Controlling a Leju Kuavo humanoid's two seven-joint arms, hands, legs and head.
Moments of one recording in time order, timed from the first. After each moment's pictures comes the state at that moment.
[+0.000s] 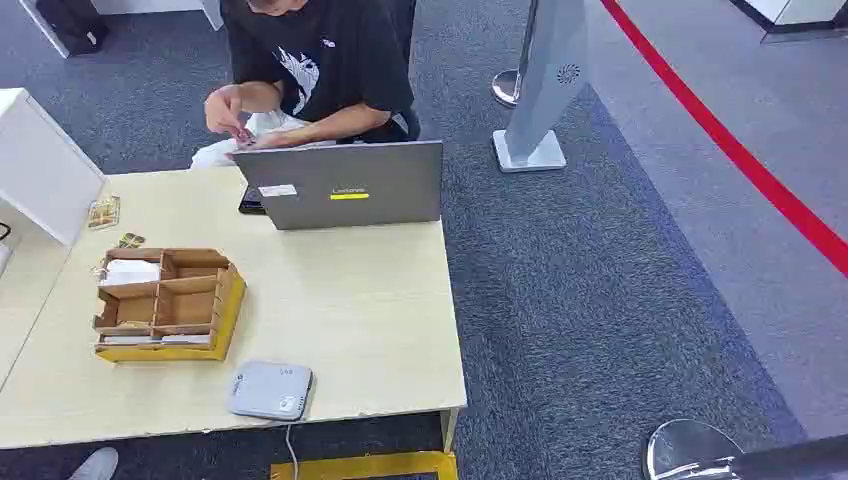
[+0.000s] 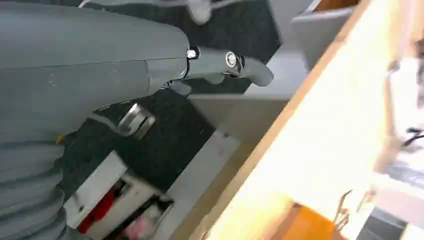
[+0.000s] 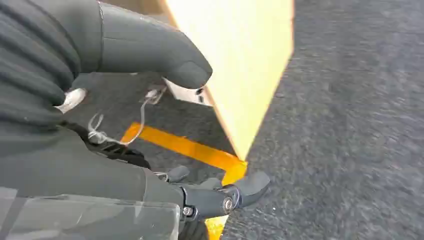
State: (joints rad) left arm 0.09 -0.28 0.92 -1.15 0.01 -0.37 -0.64; right arm -0.02 0.03 0.16 -0.19 -1.49 0.08 -0.44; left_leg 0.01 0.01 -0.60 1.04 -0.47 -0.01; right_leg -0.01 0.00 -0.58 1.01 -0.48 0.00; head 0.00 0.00
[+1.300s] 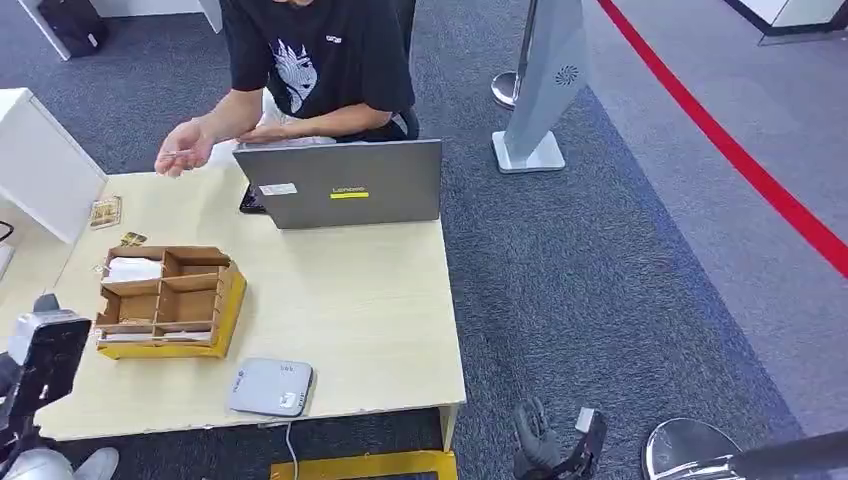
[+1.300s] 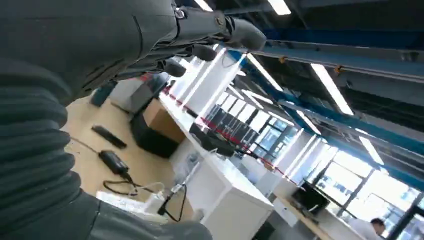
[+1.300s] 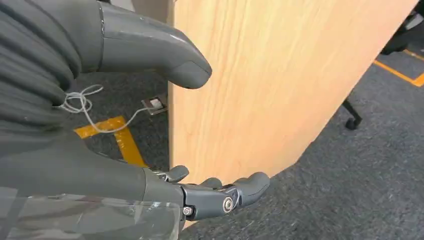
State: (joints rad) left arm -0.12 -0.23 0.38 -1.95 -1.05 0.18 -0.31; right arm -0.21 0.02 0.37 -0.20 -1.05 0.13 -0.61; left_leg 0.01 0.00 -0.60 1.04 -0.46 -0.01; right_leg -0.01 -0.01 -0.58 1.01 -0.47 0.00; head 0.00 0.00
